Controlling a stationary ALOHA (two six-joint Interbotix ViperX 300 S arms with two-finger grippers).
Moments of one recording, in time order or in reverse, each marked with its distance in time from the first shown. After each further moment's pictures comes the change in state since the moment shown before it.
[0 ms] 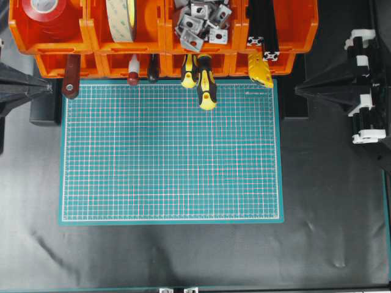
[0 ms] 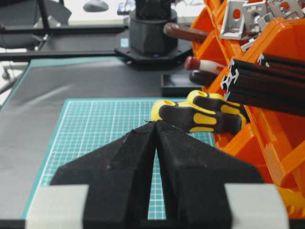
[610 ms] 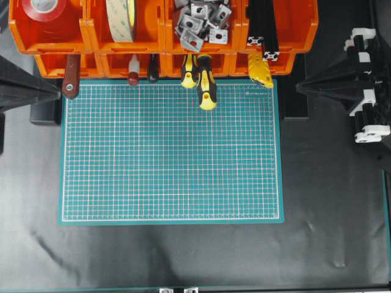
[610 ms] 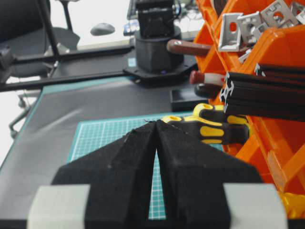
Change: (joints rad) left arm -0.069 0.124 -0.419 0.063 0.684 0.094; right arm 0.000 0.000 0.000 0.020 -0.051 0.083
